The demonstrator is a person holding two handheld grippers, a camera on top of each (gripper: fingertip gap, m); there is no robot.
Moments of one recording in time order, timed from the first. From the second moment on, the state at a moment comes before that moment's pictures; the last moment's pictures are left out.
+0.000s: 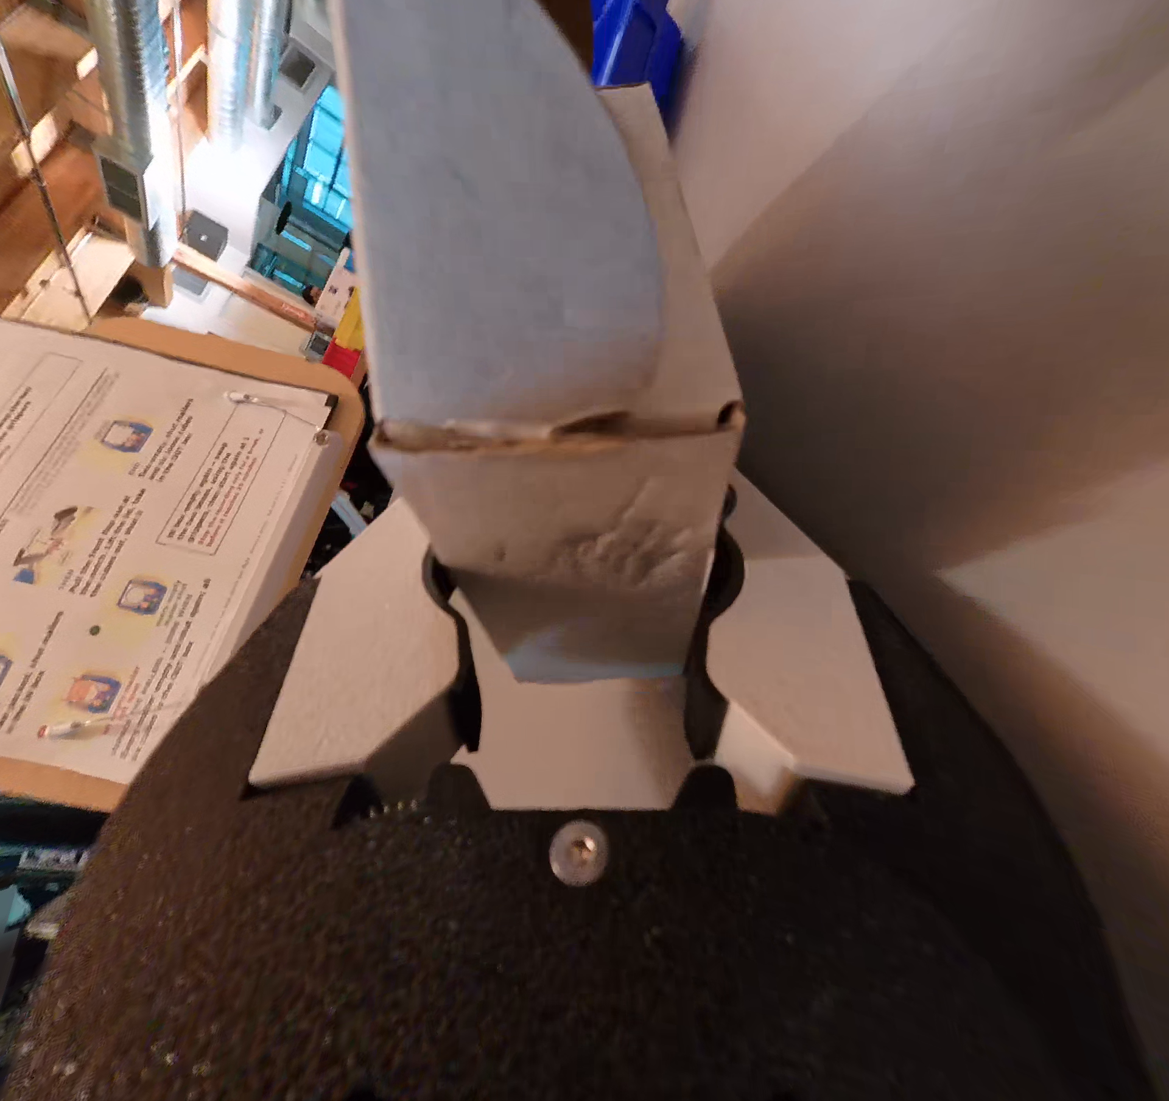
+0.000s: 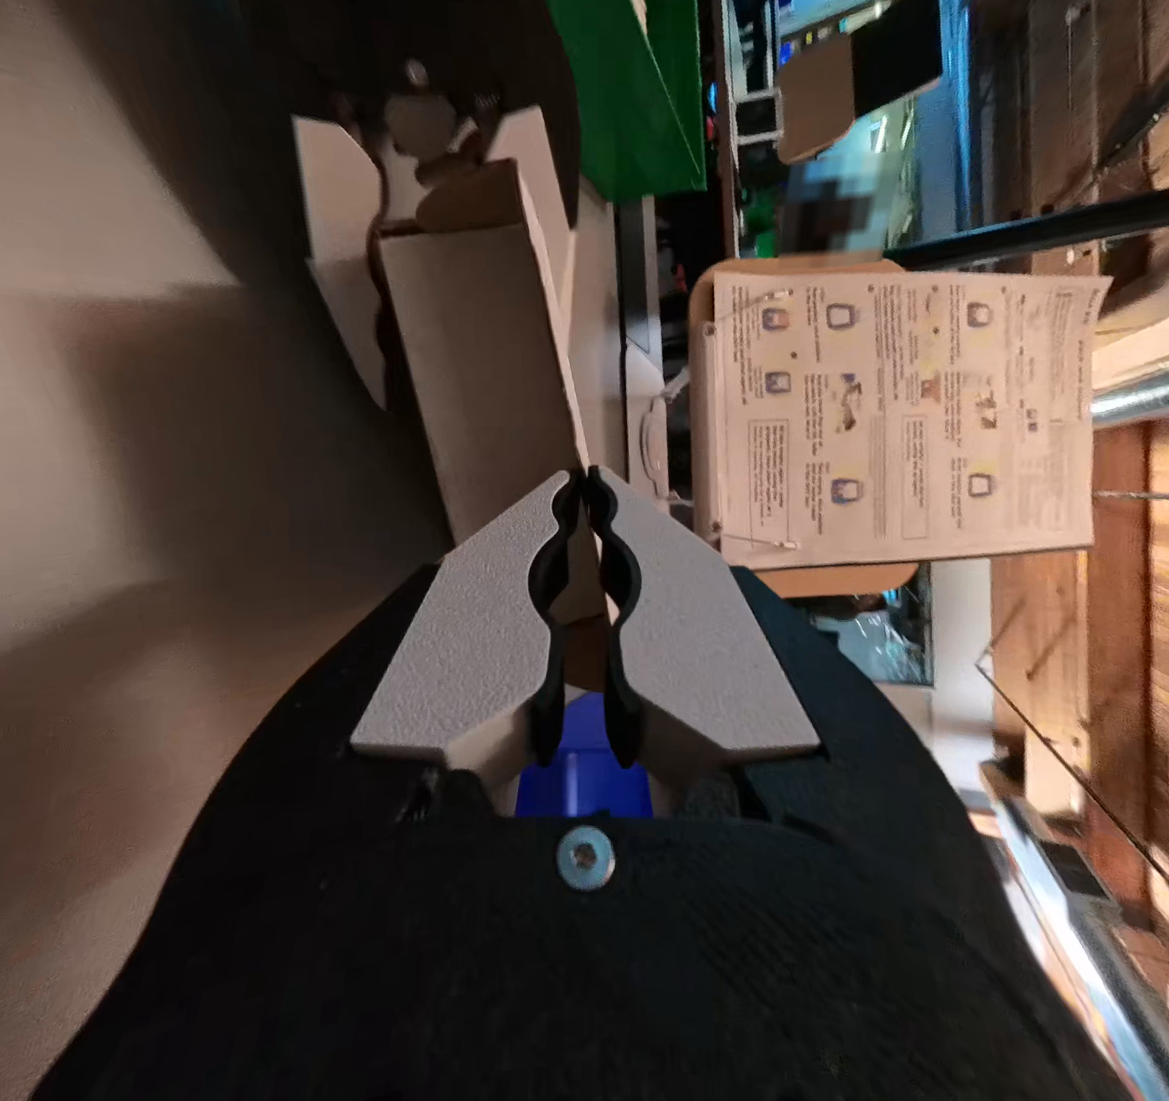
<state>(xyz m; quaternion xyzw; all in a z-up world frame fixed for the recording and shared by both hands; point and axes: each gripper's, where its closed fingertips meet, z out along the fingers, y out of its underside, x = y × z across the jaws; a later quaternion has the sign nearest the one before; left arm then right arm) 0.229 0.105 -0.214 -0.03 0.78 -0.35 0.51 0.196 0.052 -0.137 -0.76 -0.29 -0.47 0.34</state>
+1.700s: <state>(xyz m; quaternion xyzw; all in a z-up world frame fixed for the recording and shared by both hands) 0.199 0.091 -0.174 -0.14 0.75 -0.11 0.64 0.180 0.076 -0.116 -0.83 -0.27 -0.35 0.34</state>
